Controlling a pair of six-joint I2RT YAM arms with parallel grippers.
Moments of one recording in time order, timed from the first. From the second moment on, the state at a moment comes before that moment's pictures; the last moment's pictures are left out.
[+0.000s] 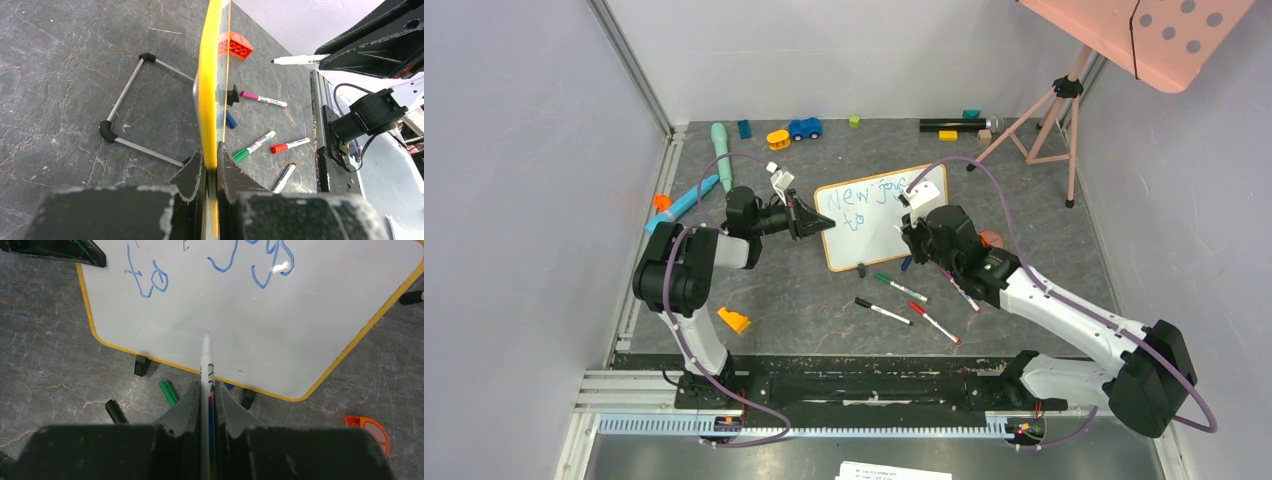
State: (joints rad) left arm -0.17 1.83 0.71 1.03 1.09 -0.45; right arm 0.74 1.16 0.83 -0.16 0.22 0.04
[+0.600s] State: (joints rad) left arm -0.15 1.88 0.69 1.19 1.11 -0.54; right arm 0.74 1.23 0.83 -0.13 0.19 0.04
